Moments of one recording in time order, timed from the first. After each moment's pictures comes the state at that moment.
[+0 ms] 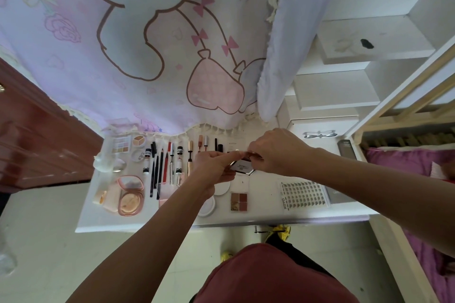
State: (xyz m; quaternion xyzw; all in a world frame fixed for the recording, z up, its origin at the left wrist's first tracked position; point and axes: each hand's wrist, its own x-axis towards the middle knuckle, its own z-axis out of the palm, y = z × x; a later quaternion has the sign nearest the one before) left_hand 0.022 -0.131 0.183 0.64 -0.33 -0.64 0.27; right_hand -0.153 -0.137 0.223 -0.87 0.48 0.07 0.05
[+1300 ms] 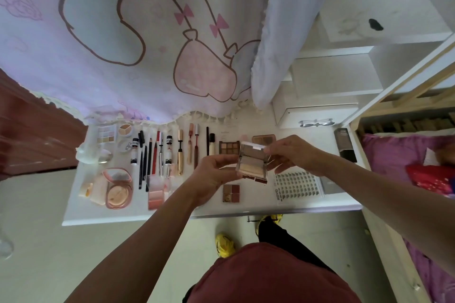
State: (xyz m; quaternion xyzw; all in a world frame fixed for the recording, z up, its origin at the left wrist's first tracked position) left_hand 0.018 -0.125 0.131 0.48 -0.39 -0.75 0.24; right_hand -0.223 -0.137 0.150 -0.47 0.59 -0.18 0.64
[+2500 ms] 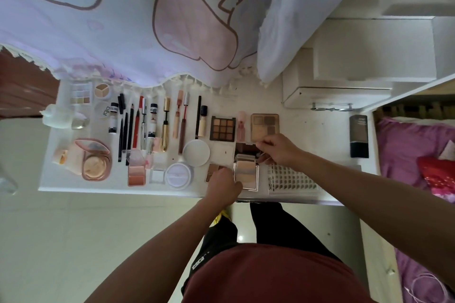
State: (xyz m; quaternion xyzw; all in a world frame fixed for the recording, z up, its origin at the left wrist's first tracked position) left_hand -0.049 -0.102 0.022 0.67 -0.58 -0.46 -0.07; right_hand -0.230 -0.167 0.020 -0.45 0.64 -0.07 0.62
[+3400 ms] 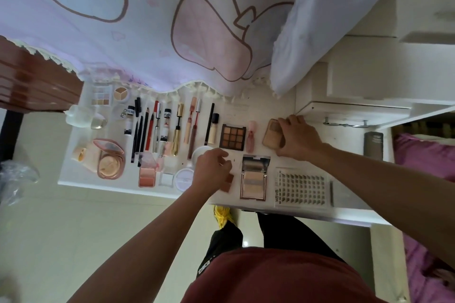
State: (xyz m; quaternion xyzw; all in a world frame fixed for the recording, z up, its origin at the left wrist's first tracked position) left_hand -0.016 -0.147 0.050 0.74 -0.52 -0.41 0.09; right_hand -0.256 -0.225 0.016 -0.75 0.59 0.17 0.22
